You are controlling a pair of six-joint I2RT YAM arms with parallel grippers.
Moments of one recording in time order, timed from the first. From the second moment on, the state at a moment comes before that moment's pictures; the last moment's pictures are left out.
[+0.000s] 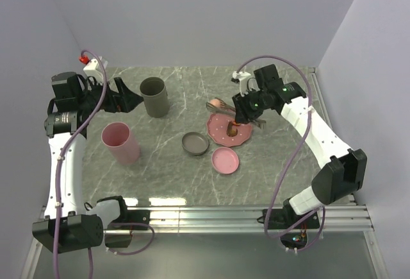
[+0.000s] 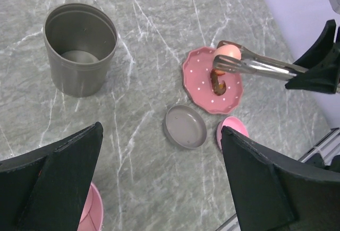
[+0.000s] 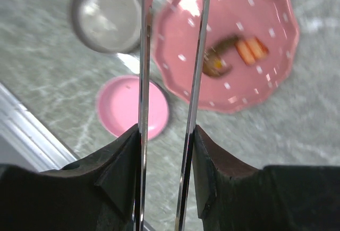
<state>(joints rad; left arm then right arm) 0.18 1.09 1.26 -0.63 0.74 -0.12 0.37 1.50 1.43 -0.91 -0.36 -0.21</state>
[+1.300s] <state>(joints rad) 0.46 1.22 1.47 -0.60 0.94 -0.40 1.02 2.16 2.27 -0.92 -0.32 -0.19</state>
